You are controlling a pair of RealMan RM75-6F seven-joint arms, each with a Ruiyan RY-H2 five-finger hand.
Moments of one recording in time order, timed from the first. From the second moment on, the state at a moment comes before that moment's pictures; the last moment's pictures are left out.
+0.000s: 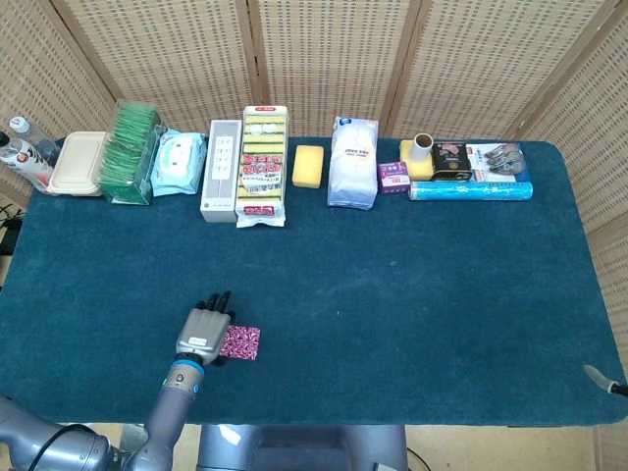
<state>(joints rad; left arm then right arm) -0.77 -1.66 -0.06 -1.95 0.47 1.40 1.06 -0.06 -0.88 0.07 -1.67 -1.50 1.57 0.48</state>
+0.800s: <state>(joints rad) -0.62 -1.38 0.05 -2.04 0.96 1.46 0.71 -0.05 -0.89 0.07 -1.69 -1.51 1.57 0.42</state>
